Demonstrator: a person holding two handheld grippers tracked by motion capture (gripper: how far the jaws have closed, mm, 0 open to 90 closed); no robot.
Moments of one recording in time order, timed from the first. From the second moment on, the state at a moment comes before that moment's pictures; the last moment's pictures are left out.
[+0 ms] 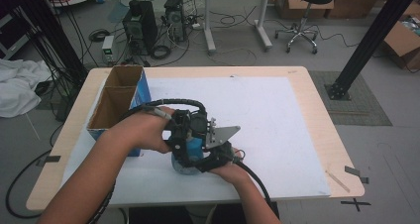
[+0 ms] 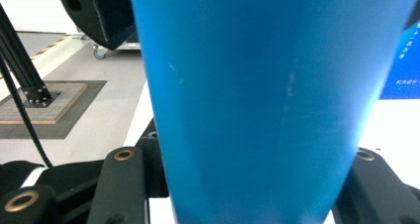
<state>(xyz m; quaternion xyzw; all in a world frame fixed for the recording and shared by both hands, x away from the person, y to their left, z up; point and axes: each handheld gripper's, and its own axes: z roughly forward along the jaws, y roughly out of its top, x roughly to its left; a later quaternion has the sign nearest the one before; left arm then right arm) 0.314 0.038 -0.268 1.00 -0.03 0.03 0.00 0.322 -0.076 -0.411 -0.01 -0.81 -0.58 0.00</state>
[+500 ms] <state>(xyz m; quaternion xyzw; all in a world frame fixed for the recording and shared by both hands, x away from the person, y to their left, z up) 0.315 0.038 -0.270 1.00 -0.03 0.03 0.00 0.322 -0.076 -0.412 -0.01 -0.81 -0.59 0.00</state>
